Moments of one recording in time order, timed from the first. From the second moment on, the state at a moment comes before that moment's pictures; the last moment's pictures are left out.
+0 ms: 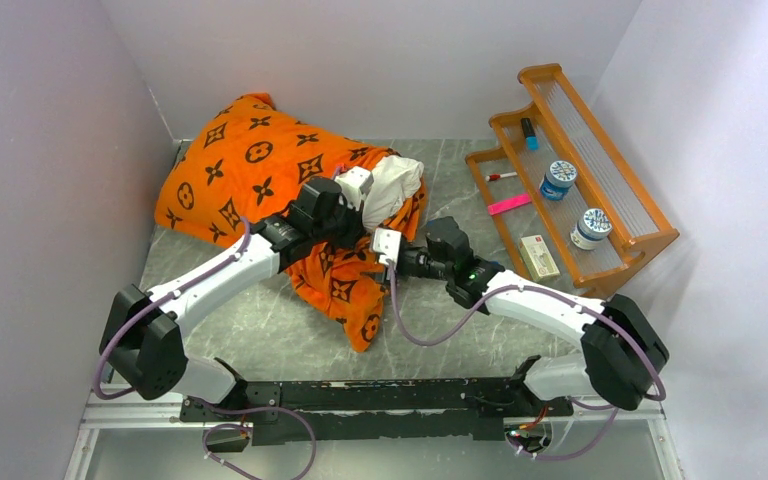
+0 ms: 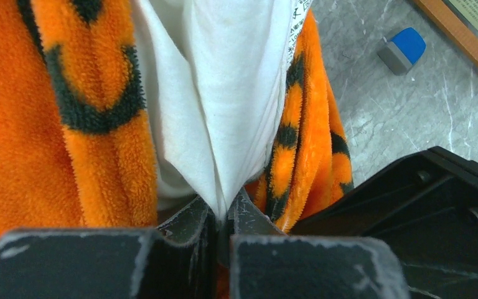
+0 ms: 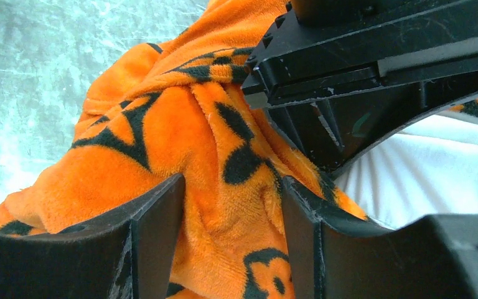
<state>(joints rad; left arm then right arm) -0.66 1.42 1.12 -0.28 0.06 -0.18 0.78 1.30 0.73 0.30 -0.50 -0.52</state>
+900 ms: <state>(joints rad) -0.66 1.41 1.12 -0.29 0.06 -0.18 0.73 1.40 0.80 0.32 -0.58 -0.52</state>
